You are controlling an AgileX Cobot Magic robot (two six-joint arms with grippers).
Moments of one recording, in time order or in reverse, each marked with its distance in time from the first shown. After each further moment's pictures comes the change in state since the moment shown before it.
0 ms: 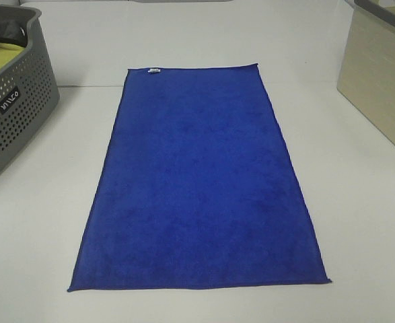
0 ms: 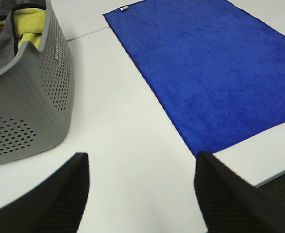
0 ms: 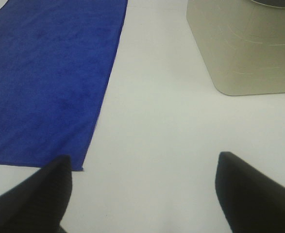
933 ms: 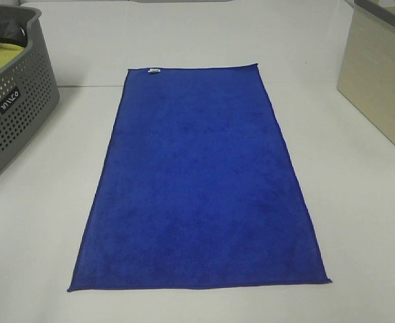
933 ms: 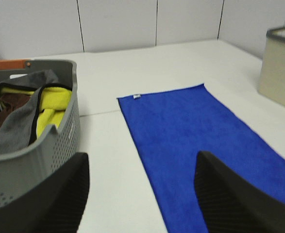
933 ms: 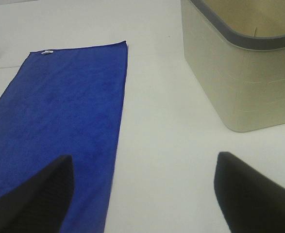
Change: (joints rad) left arm 0.000 0.092 -0.004 -0.121 -0.381 -0.108; right arm 0.000 0.160 -0.028 0.031 -0.246 0.149
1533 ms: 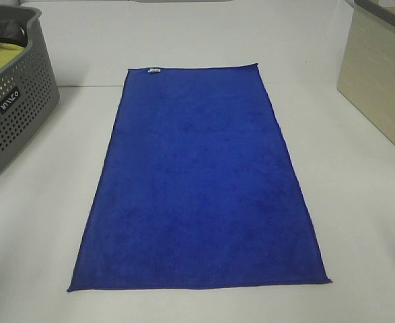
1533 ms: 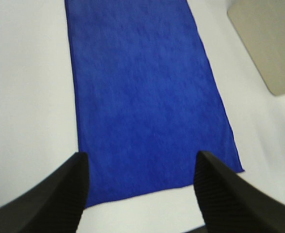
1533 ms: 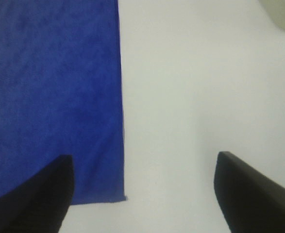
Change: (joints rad) left arm 0.000 0.780 -0.001 -0.450 -0.020 0.133; right arm 0.000 0.727 0.000 0.152 -0.179 -0.017
